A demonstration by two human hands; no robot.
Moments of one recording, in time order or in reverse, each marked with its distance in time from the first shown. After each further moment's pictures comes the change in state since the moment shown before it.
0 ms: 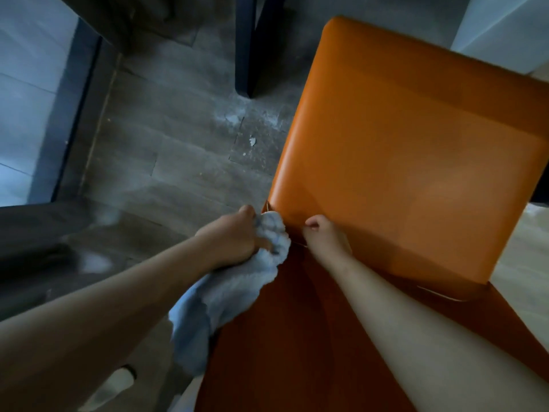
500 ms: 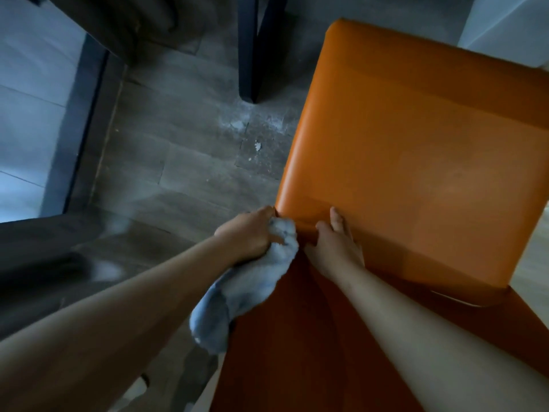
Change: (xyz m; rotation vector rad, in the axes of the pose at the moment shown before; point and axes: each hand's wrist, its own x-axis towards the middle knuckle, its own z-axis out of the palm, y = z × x) left_hand 0.026 0.006 -0.002 -0.018 0.010 -0.025; right_hand -0.006 -0.006 -0.002 -0.425 -0.037 -0.121
